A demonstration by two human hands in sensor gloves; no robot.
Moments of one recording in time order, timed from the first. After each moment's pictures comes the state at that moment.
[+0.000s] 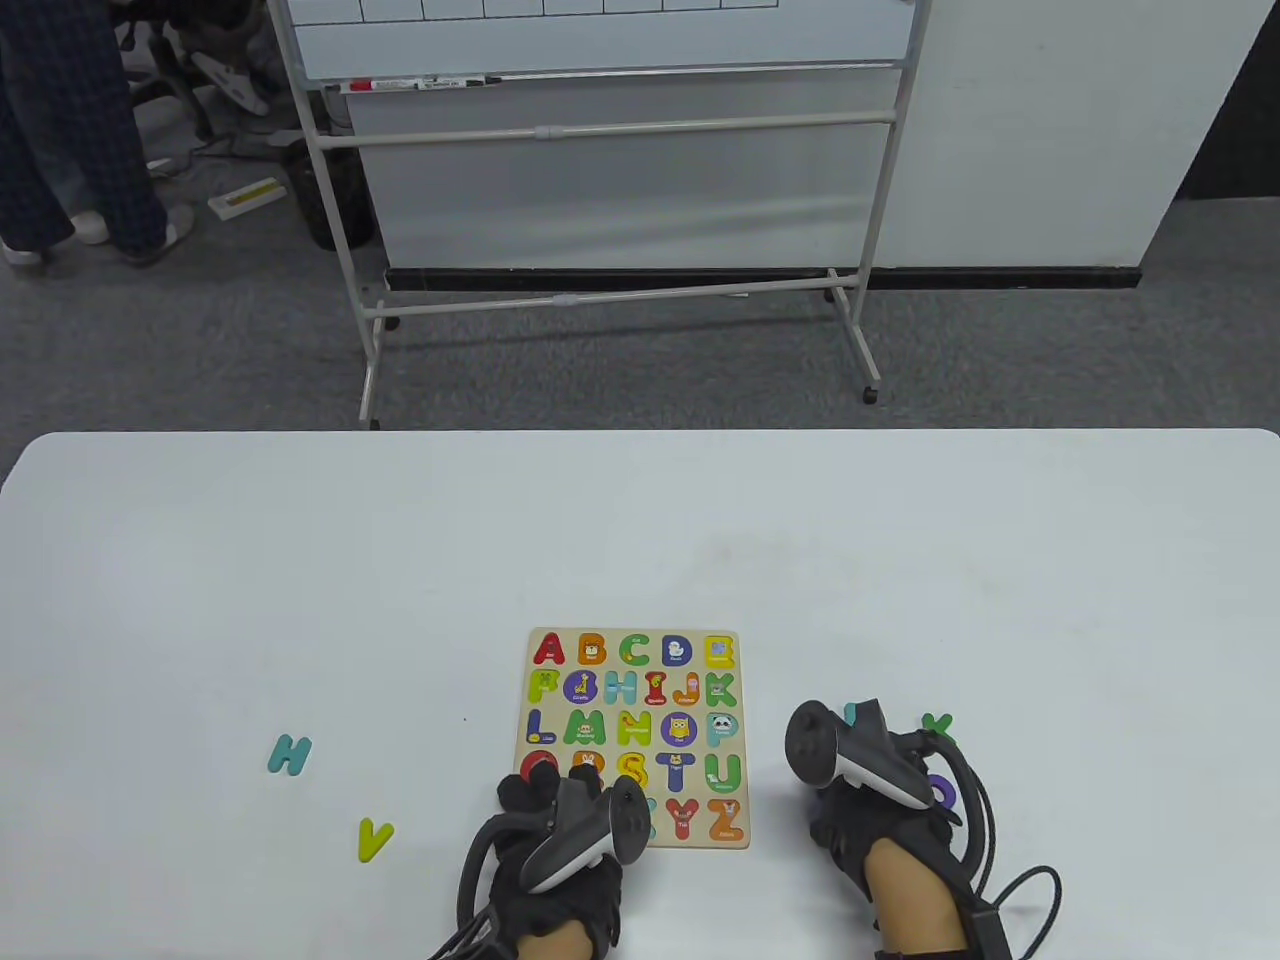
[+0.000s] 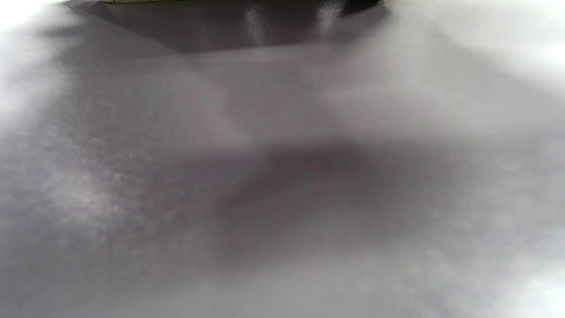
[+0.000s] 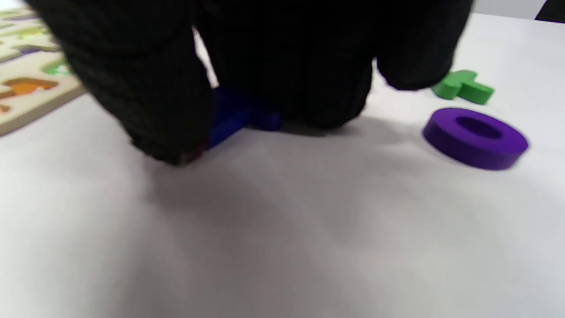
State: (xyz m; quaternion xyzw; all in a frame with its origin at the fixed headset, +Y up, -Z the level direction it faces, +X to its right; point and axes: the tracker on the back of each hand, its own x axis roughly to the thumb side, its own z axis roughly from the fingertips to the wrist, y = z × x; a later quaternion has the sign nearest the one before) left_hand -0.094 -0.794 -0.283 -0.24 -0.06 -0.04 0.97; right_hand 0.160 -0.761 -0.332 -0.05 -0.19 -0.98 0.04
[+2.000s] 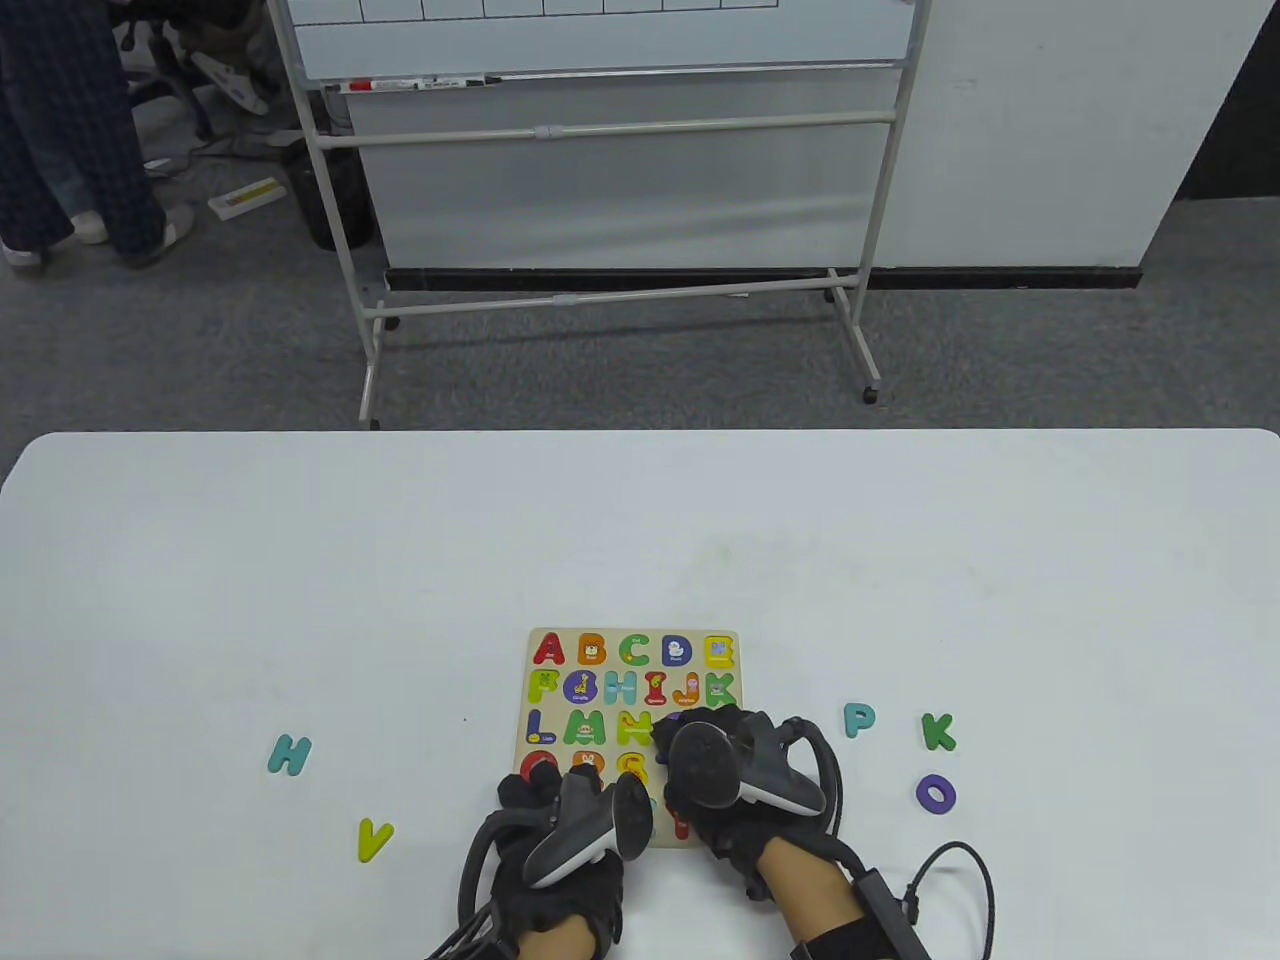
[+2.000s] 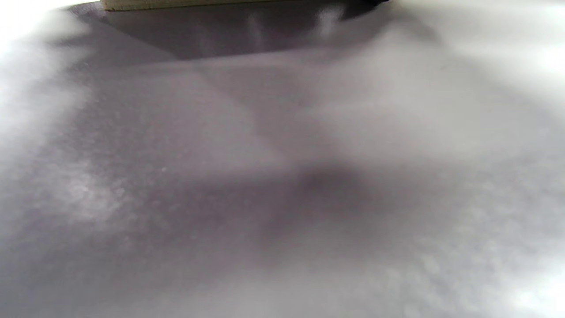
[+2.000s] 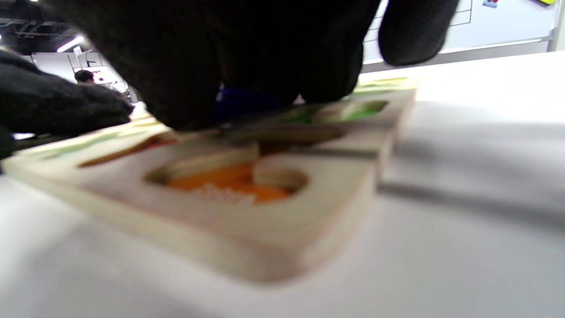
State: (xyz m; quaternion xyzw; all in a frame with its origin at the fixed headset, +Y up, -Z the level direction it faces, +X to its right) left_hand -0.093 -0.794 -0.285 -0.25 -0.06 -0.05 0.97; right_hand 0.060 -0.773 -0.340 -0.23 -0.04 -0.97 -0.08
